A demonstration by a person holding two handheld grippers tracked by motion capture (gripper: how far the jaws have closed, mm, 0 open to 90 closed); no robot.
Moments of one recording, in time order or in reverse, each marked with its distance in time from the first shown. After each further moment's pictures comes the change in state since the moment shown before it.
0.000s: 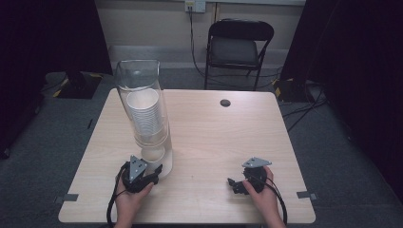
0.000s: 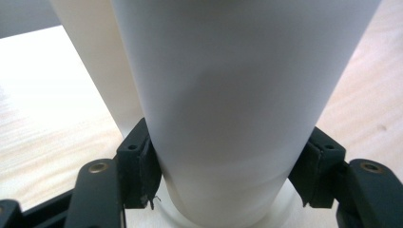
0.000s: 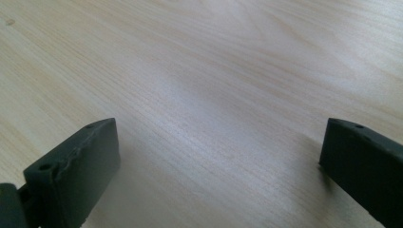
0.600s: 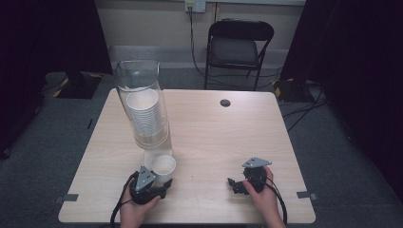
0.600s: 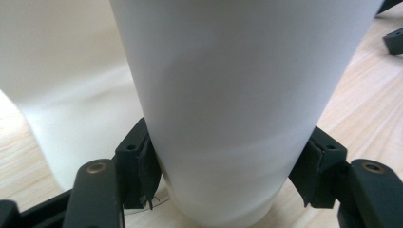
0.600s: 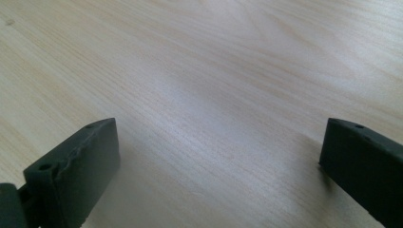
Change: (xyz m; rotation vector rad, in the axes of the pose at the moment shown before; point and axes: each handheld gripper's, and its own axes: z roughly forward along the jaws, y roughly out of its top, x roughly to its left) left arm -0.031 -0.008 -0.006 0.052 -0.163 0.023; right arm 0.000 0.000 0.000 0.000 0.000 0.000
